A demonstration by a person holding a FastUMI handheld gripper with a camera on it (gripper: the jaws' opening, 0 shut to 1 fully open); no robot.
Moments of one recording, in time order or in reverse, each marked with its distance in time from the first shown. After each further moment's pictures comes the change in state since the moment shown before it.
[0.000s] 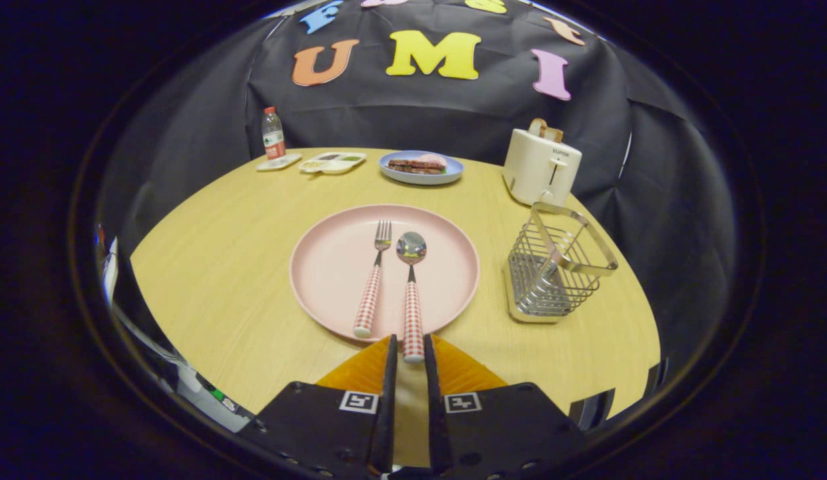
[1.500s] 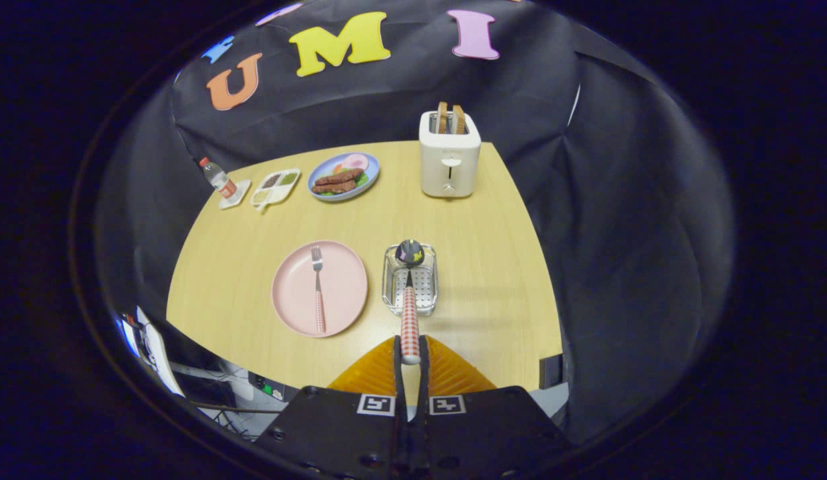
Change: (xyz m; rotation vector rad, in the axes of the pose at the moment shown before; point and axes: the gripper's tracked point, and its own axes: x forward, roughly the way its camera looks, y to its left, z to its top) arm -0.143 -0.145 0.100 0.226 0.356 -0.049
